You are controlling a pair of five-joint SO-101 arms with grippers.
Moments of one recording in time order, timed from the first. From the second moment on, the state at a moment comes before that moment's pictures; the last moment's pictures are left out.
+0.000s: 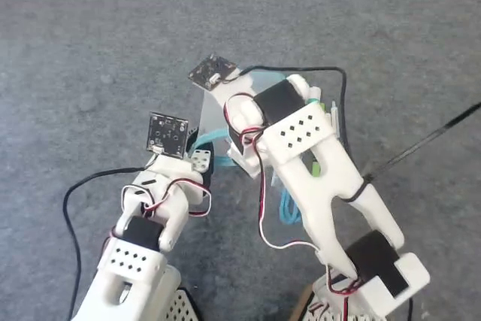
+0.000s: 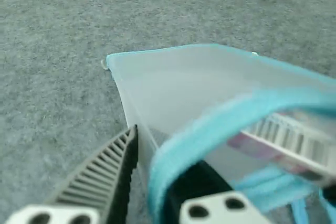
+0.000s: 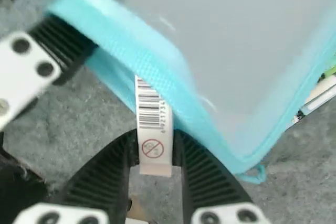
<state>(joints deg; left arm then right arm) 11.7 -68.3 85.4 25.5 8.7 -36.8 -3.7 -8.3 100.7 13.2</state>
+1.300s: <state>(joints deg) 12.8 -68.3 85.4 25.5 8.3 -38.9 -14.2 -10.4 100.2 13.5</state>
